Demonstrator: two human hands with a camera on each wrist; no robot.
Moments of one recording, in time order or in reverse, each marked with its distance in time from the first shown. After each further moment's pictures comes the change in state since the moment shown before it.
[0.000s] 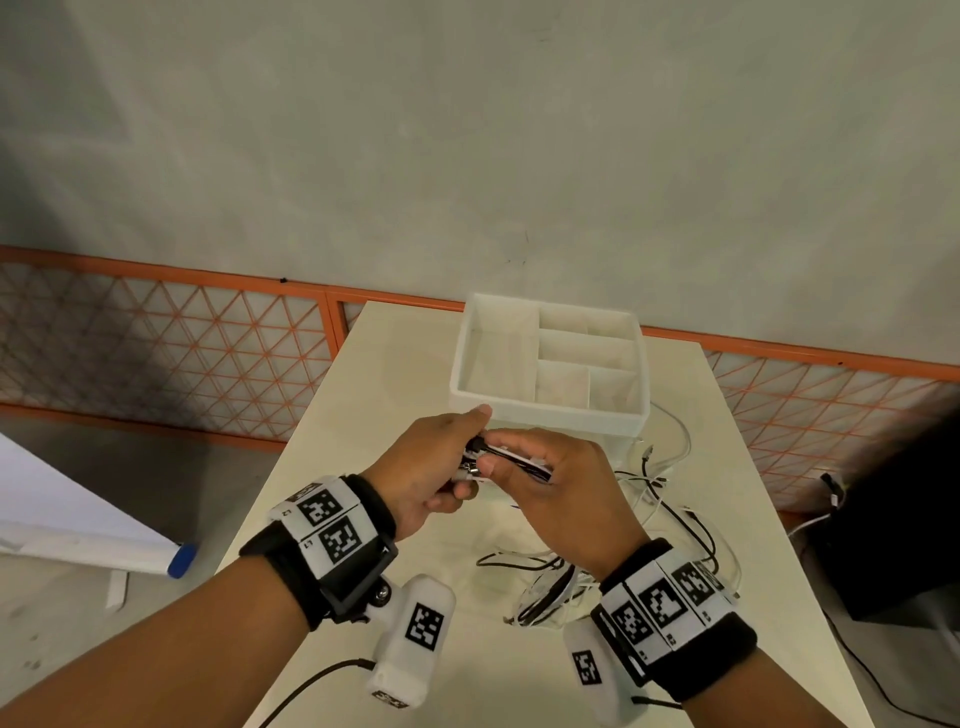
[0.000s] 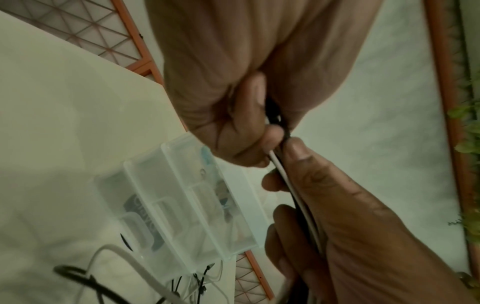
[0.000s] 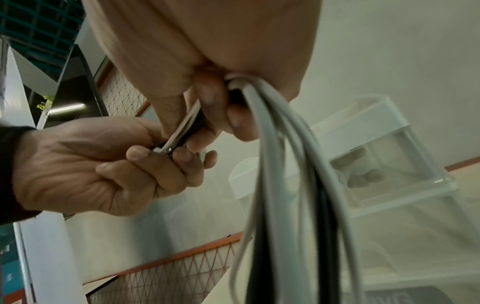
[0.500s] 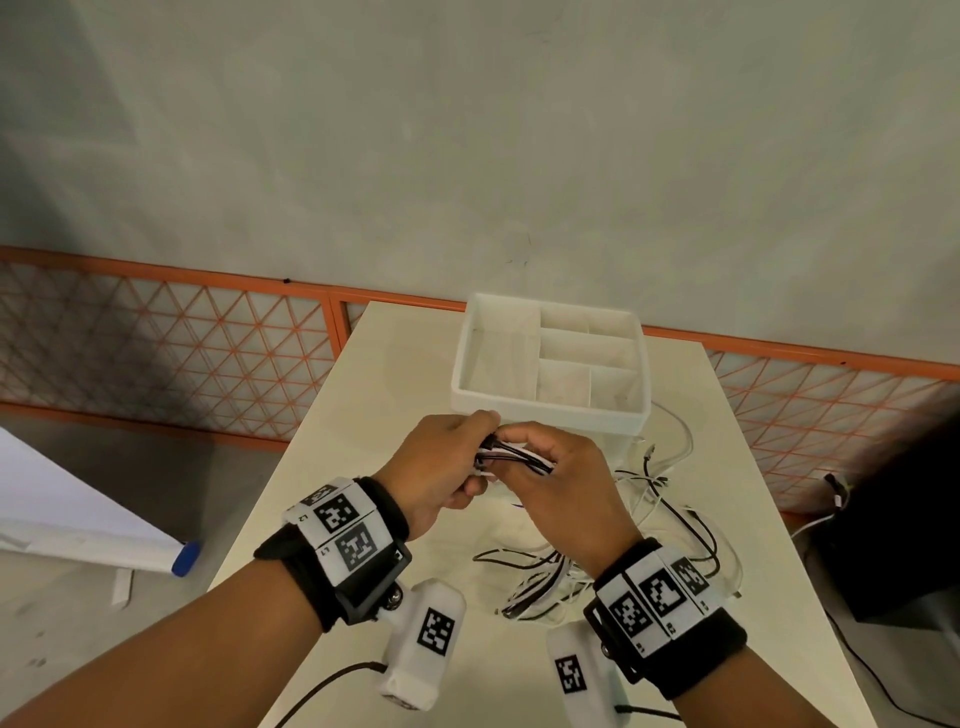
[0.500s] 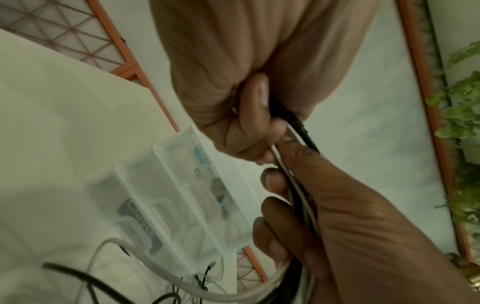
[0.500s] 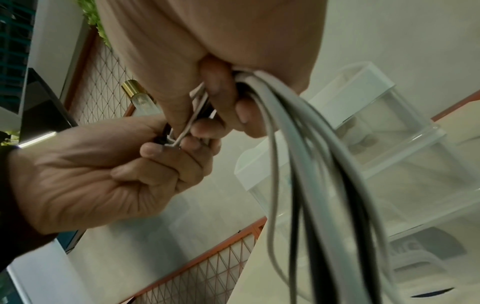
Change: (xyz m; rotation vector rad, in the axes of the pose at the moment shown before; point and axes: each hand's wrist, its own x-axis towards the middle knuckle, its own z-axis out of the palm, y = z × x) left_hand -0.005 0.000 0.010 0.078 0.033 0.087; right_hand 0.000 -0.002 0.004 0.140 0.033 0.125
